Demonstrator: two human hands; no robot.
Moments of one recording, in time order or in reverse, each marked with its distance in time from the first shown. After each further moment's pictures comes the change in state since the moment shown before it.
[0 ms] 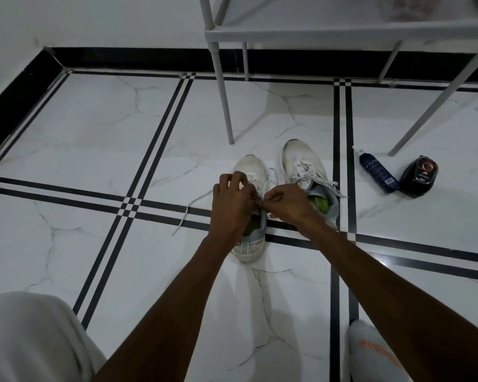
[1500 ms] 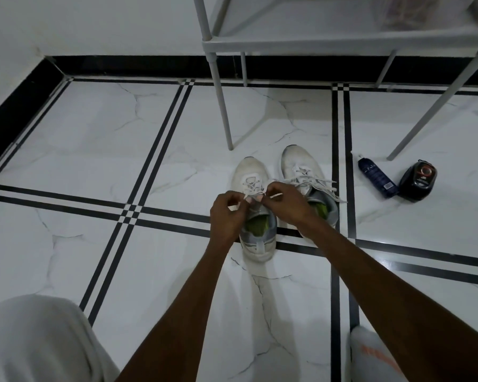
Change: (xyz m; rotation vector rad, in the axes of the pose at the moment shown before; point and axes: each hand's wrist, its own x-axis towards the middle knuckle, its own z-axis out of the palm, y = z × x) left_hand -0.007 -0.004 0.008 -0.809 -0.052 -0.599; right_hand 0.014 0.000 -0.005 0.024 -0.021 -0.101
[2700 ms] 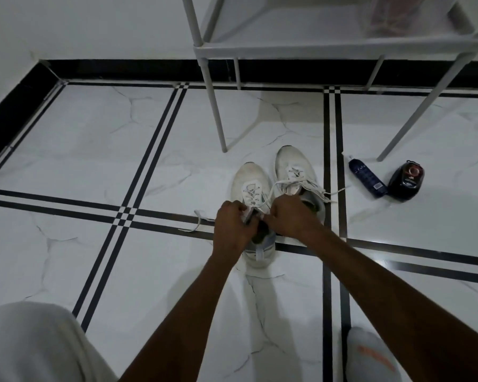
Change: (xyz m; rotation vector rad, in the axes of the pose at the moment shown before) left_hand -0.021 0.010 0.019 0.366 -0.014 0.168; right_hand -0.015 0.006 -0.016 -0.590 -0.117 0.007
